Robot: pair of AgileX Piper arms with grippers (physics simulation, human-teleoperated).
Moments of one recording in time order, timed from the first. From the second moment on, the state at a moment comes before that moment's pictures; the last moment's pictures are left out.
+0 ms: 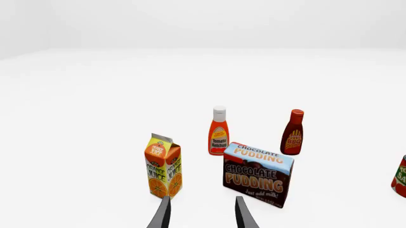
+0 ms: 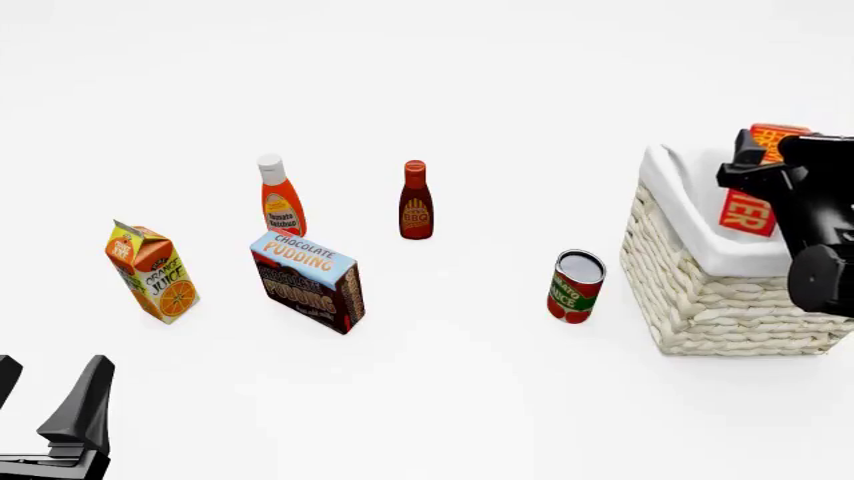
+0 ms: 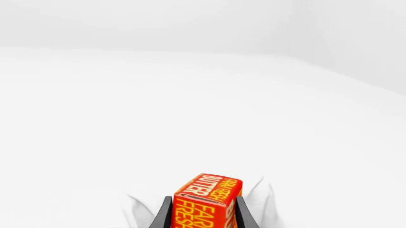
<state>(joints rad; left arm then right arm) 0.00 0.00 0.00 0.00 0.00 -0.24 1.61 -0.81 -0.79 -0.07</state>
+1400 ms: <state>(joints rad) 0.00 0.00 0.00 0.00 0.00 -0.28 1.43 -0.78 -0.73 -0.05</state>
